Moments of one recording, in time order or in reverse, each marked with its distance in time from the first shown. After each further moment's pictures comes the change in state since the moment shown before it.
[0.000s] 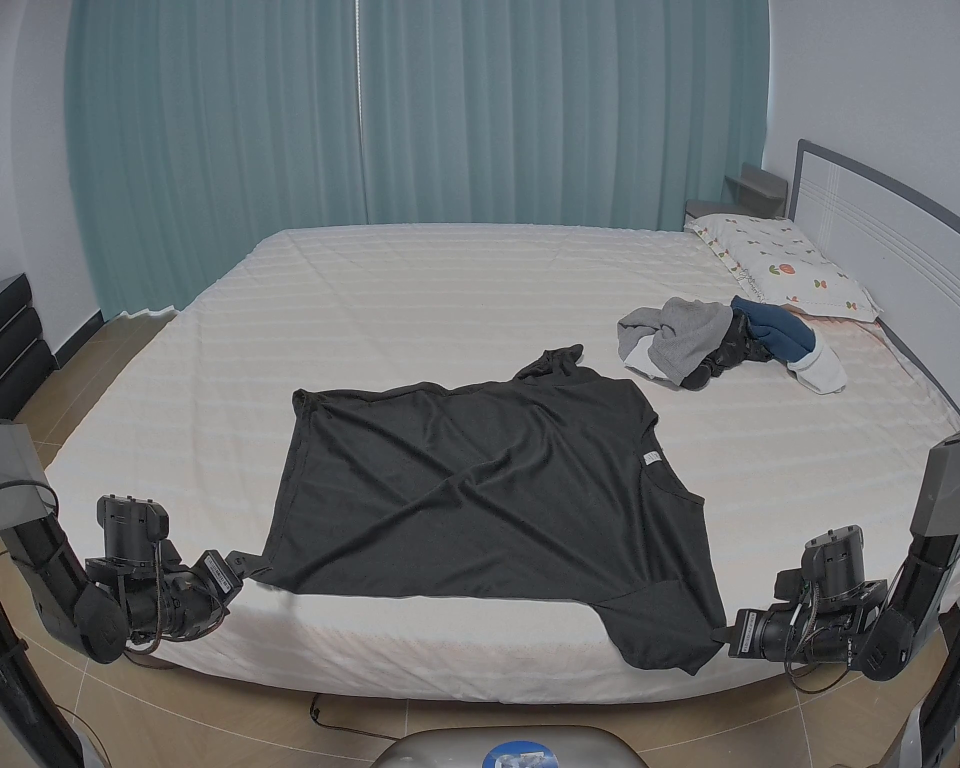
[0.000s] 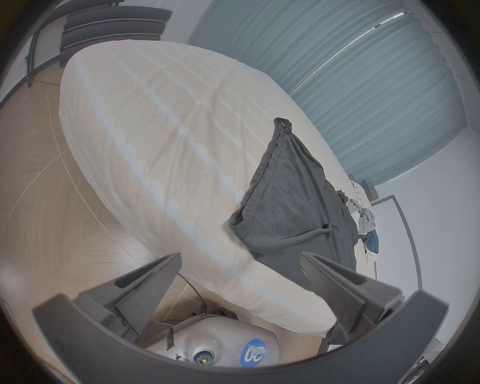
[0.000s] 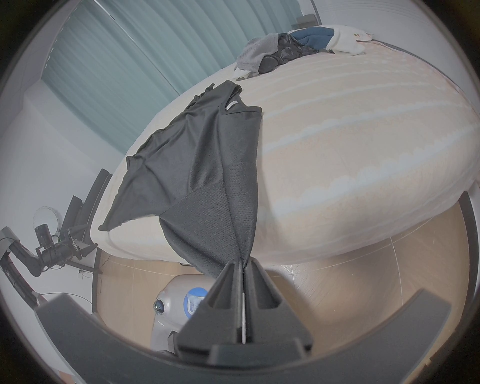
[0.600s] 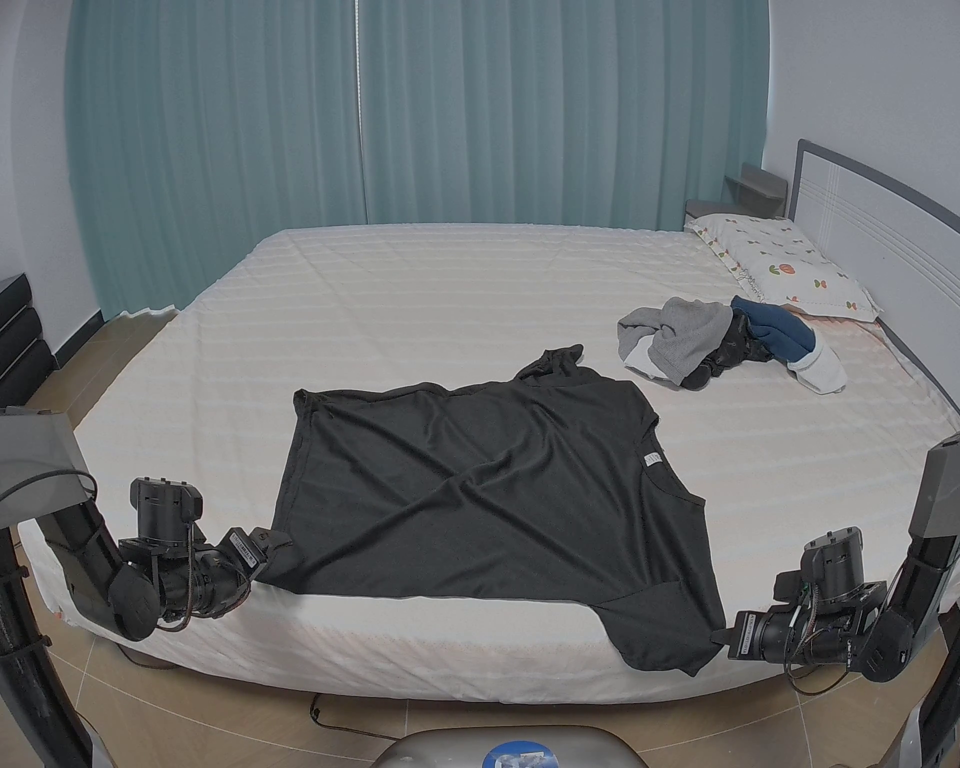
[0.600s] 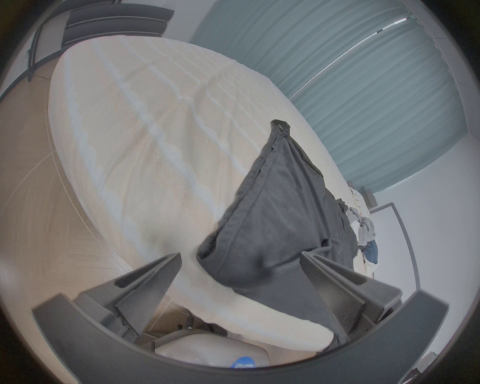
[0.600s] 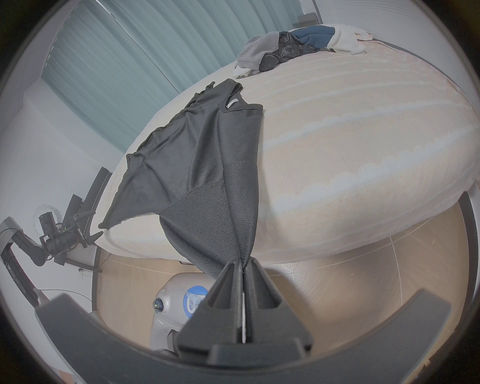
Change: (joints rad) left arm -0.047 0.127 -0.152 0.000 0.071 -0.064; right arm 0.004 0.003 0.000 -0.008 0.000 -0.001
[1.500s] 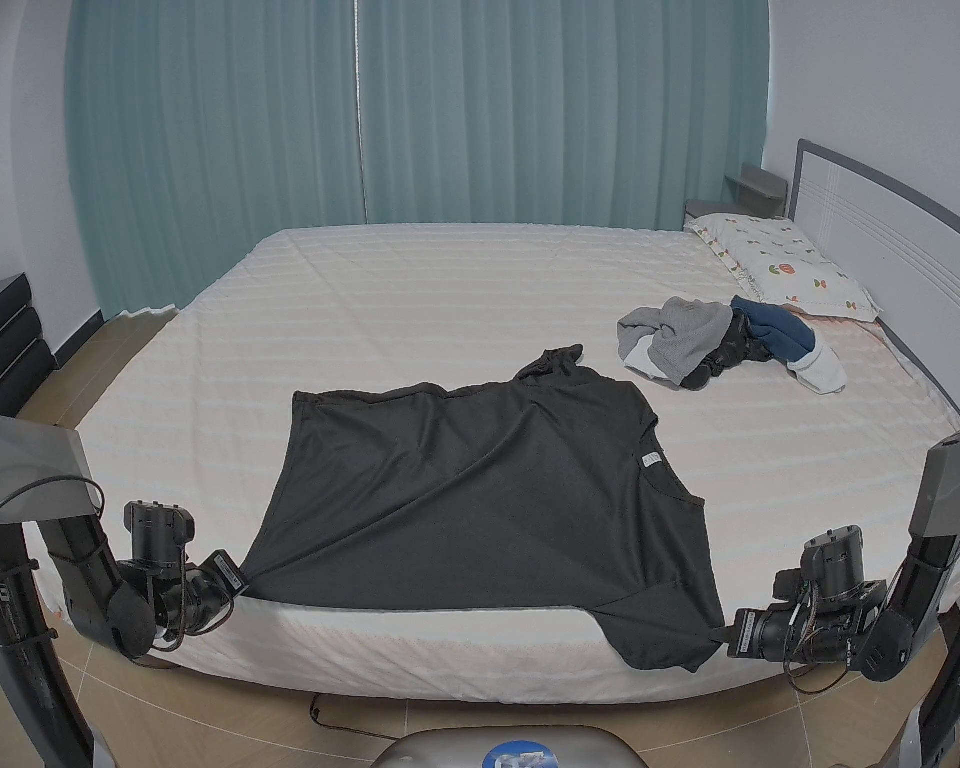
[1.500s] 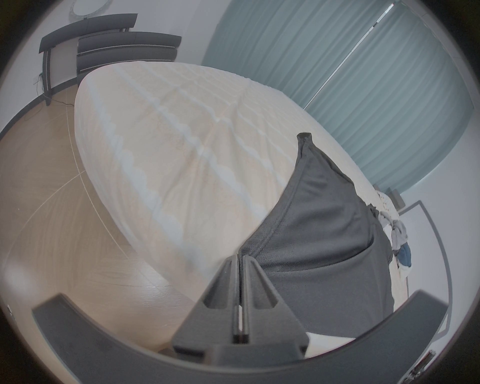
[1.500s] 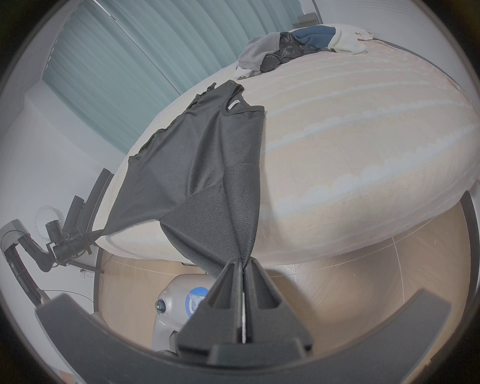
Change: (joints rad) left arm 0.050 0.039 0.121 -0.105 0.149 0.131; right arm -0.002 -0.001 -0.003 -0.004 0.007 0.007
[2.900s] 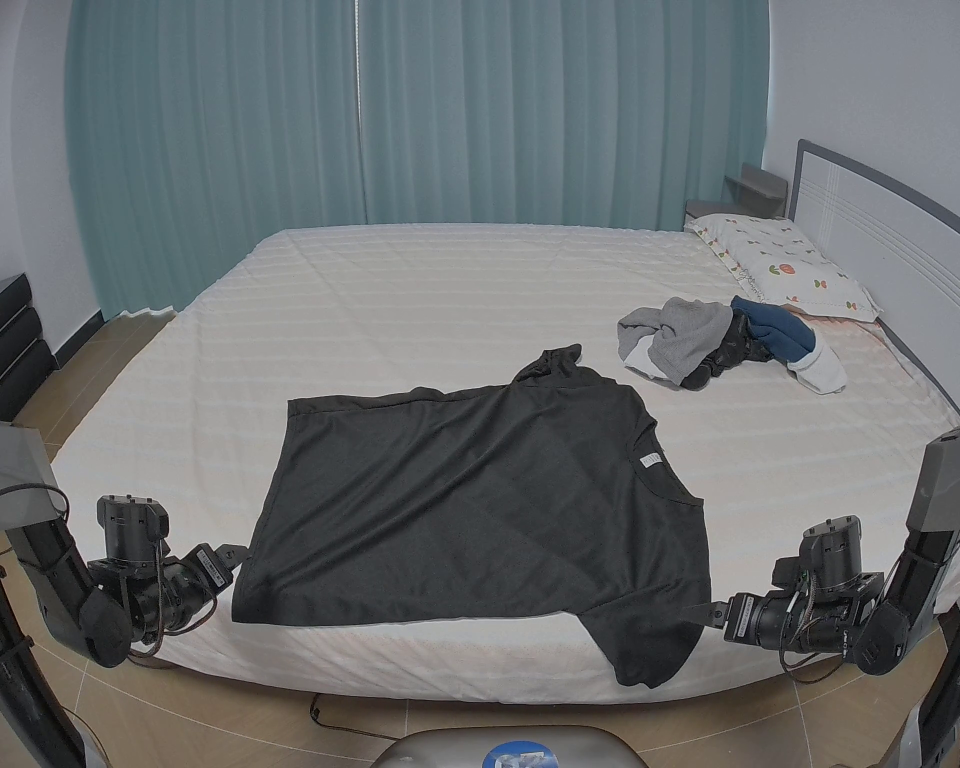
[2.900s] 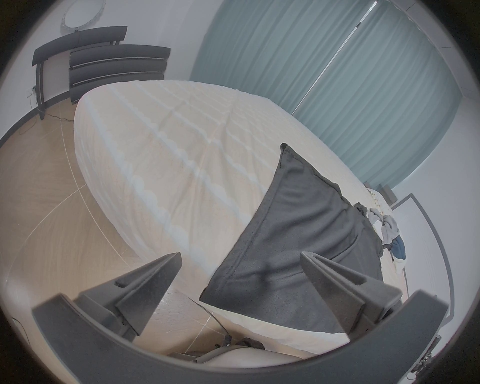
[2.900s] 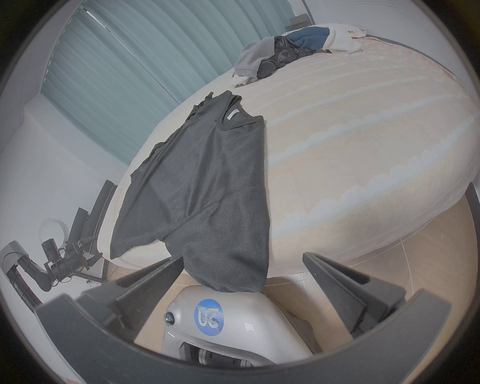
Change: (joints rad) left arm 0.007 -0.143 0.059 -0.007 -0.014 0.033; right arm -0.002 0.007 -0.041 -0.019 0.005 0.062
